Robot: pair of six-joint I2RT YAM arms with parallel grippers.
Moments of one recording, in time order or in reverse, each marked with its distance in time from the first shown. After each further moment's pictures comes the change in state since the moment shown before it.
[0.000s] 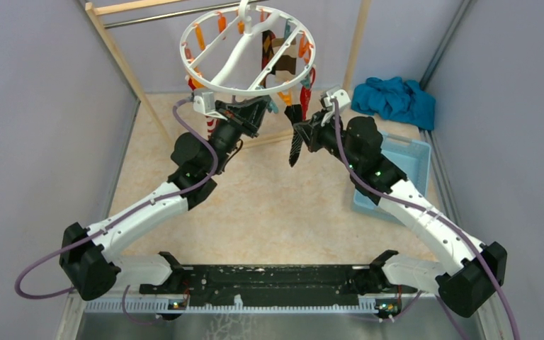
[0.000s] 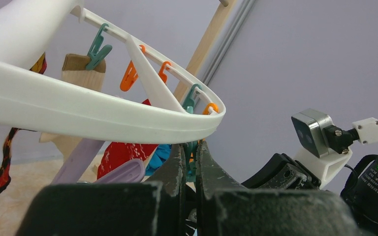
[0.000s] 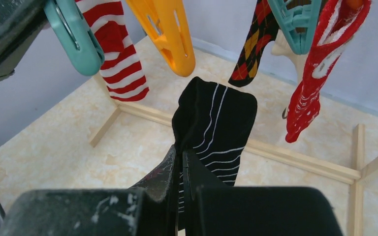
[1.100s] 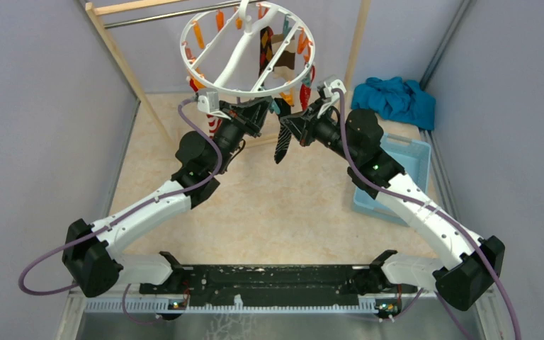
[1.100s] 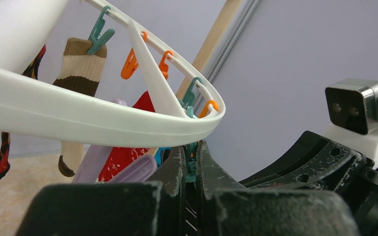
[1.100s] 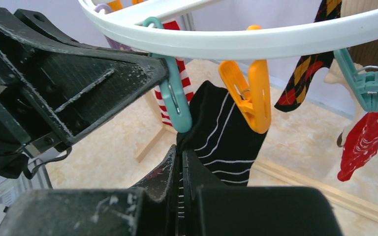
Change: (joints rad) left arm 0.000 0.027 0.000 0.002 -0.013 -0.004; right arm 0.027 0.053 0.094 0.066 -0.134 0.099
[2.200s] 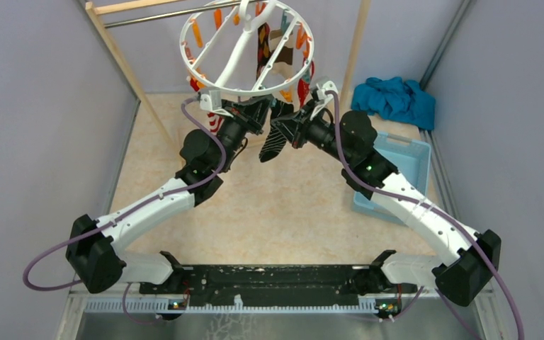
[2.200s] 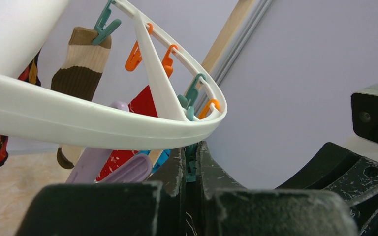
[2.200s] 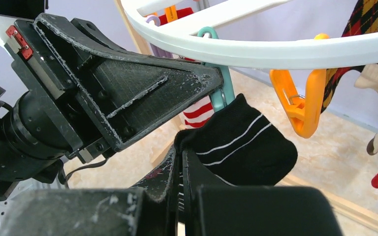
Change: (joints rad) left arm 0.001 0.038 0.013 0.017 -0.040 -0.010; right arm 0.055 0.022 0.000 0.069 -0.012 0.025
